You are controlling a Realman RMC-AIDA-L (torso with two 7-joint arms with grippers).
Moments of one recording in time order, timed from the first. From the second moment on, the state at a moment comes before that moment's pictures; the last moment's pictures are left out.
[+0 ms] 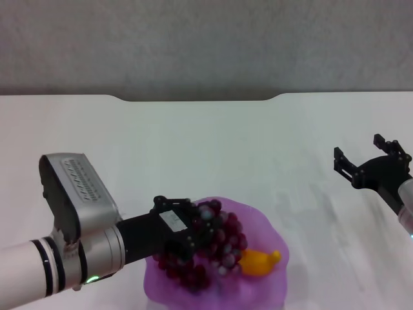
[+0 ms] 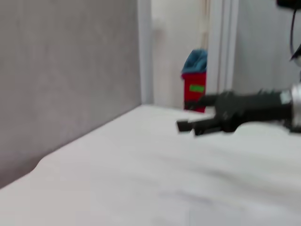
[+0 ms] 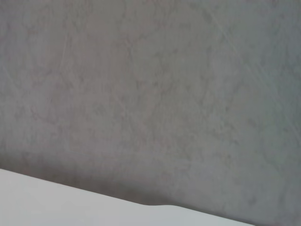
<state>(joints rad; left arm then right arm) -0.18 -2.04 1.82 1.05 -1.85 -0.74 1.83 0.50 2.01 0.61 0.30 -2.12 -0.85 -0.02</state>
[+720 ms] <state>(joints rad) -0.06 -2.03 1.81 1.28 -1.65 -0.72 1.73 0.50 2.01 0.61 0.30 -2.12 -0.84 -0.02</state>
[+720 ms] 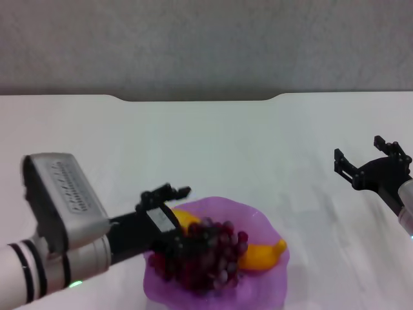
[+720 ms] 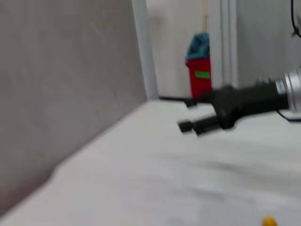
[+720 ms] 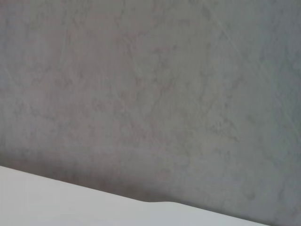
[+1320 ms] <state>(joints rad) -0.18 -2.05 1.70 0.88 -2.46 -0.55 2.18 0.50 2.01 0.61 0.30 -2.12 -0.85 -0.02</state>
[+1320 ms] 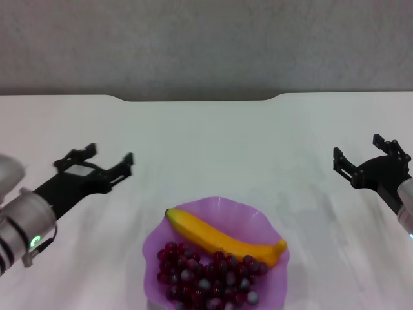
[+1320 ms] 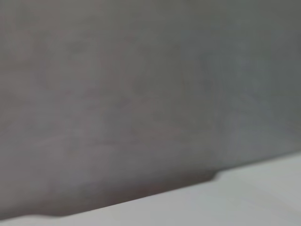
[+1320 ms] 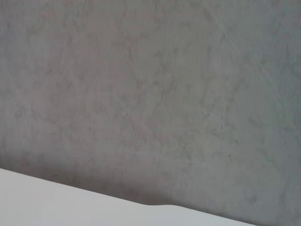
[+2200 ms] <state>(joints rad) -0.37 -2.05 1.45 0.18 -2.92 -0.99 2.56 0.51 2.01 0.58 0.30 -2.12 -0.86 -0.04</state>
